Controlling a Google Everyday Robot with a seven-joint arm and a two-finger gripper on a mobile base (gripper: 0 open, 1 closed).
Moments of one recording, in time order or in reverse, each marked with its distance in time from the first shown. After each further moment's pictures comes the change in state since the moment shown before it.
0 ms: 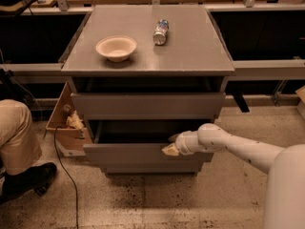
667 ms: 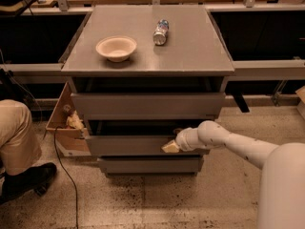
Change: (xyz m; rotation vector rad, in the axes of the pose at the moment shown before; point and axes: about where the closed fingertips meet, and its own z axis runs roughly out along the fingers) arm -0.002 -0.020 0.010 0.025 -0.006 0.018
